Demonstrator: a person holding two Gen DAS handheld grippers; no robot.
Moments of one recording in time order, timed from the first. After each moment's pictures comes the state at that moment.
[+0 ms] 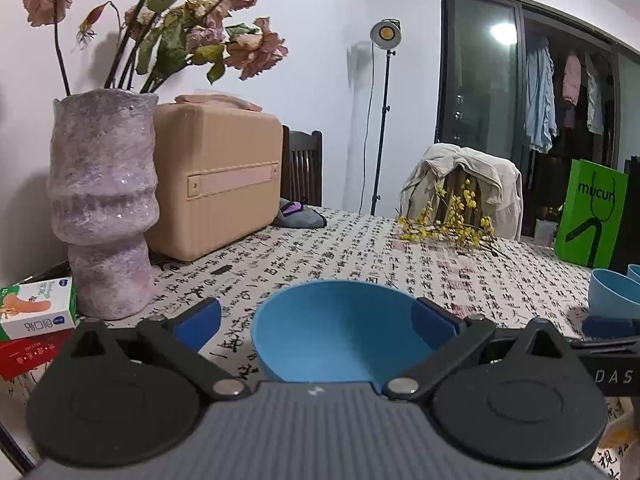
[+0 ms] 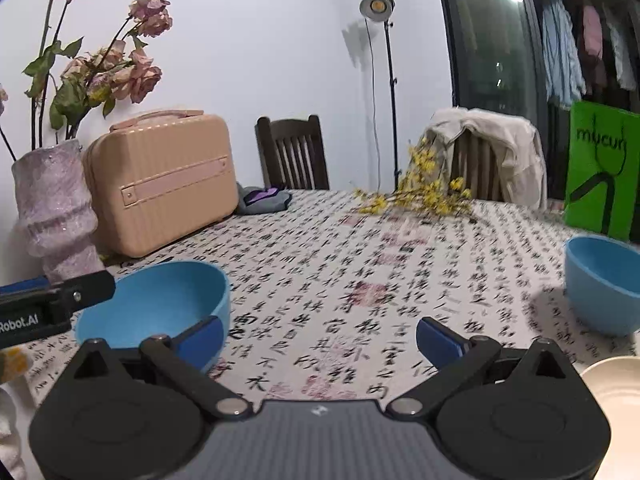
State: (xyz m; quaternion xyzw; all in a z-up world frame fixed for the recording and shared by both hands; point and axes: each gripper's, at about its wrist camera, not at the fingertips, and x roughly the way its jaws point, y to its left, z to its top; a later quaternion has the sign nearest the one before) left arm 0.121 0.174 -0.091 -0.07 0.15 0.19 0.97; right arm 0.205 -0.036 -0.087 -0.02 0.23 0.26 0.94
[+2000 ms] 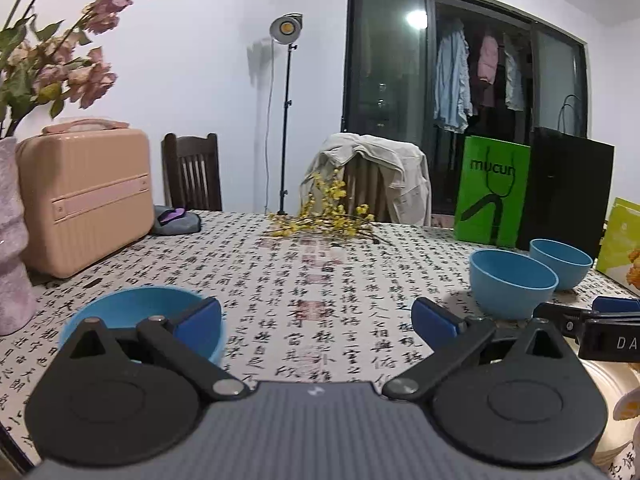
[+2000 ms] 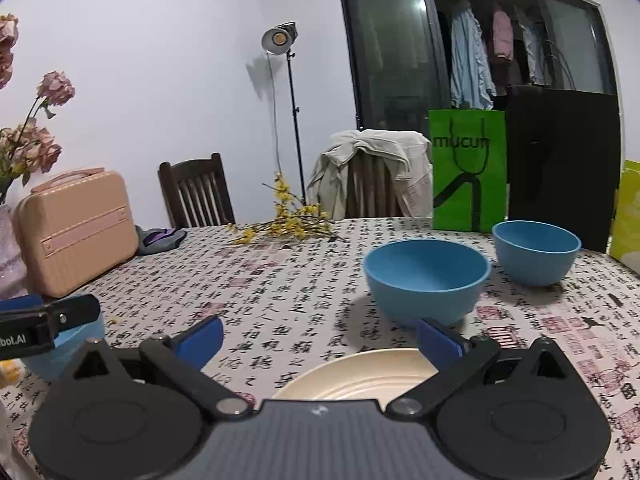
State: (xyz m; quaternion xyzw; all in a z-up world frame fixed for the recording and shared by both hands) left arm 0.155 0.048 -0.075 -0.04 0.16 0.06 0.98; right arm 0.191 -0.205 -0.064 0.02 0.20 0.15 0.97
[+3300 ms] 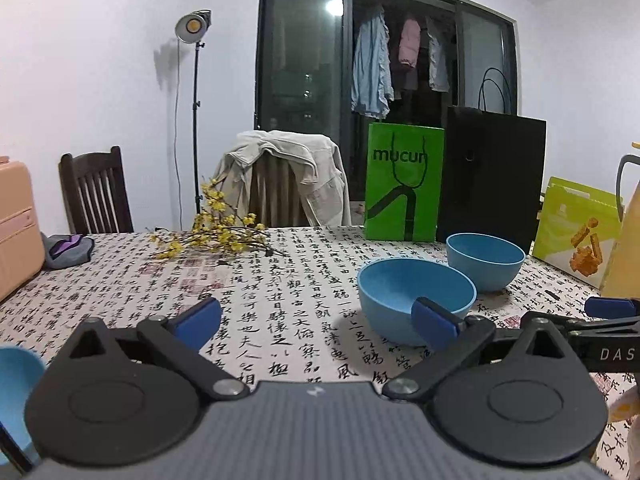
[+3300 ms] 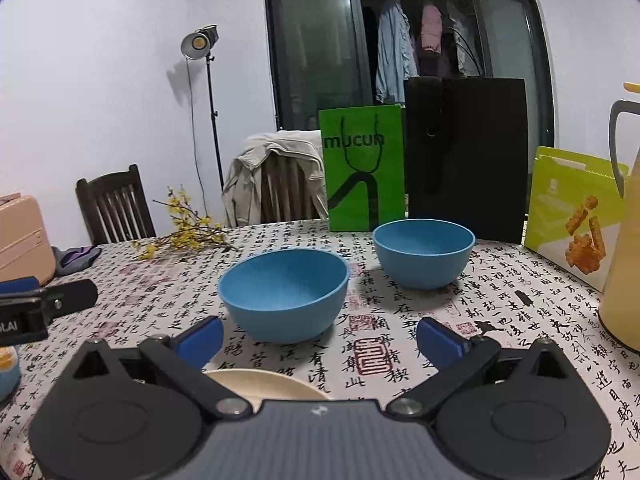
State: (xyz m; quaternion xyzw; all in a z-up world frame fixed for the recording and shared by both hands) left arm 0.241 -0.047 -0.062 0.00 0.17 -0.05 0.98; right arm 0.223 -0.296 -0.060 0.03 0.21 0.04 0.98
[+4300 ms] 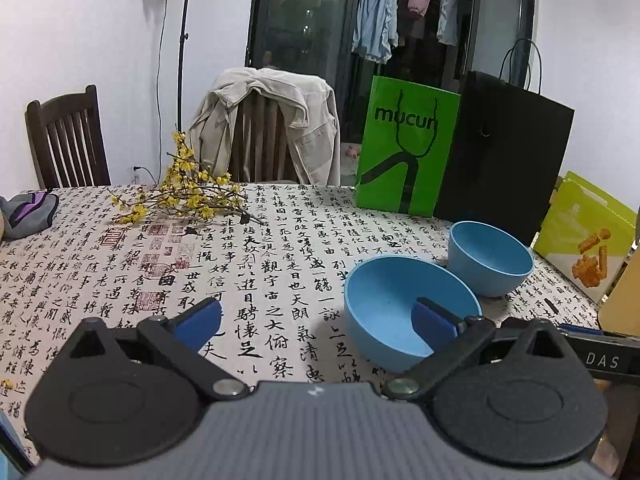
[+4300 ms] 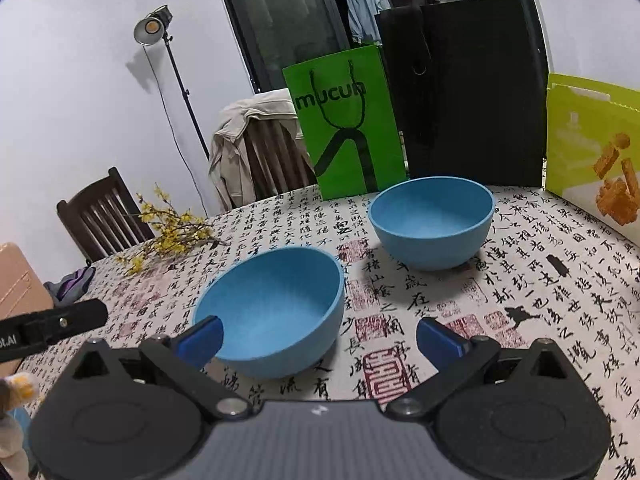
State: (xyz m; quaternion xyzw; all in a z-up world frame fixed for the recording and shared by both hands) left arm 0.338 -0.057 -0.038 -0.04 0.28 -0.07 0.96; right arm 0.315 -0.322 -0.053 0.12 0.29 0.04 0.95
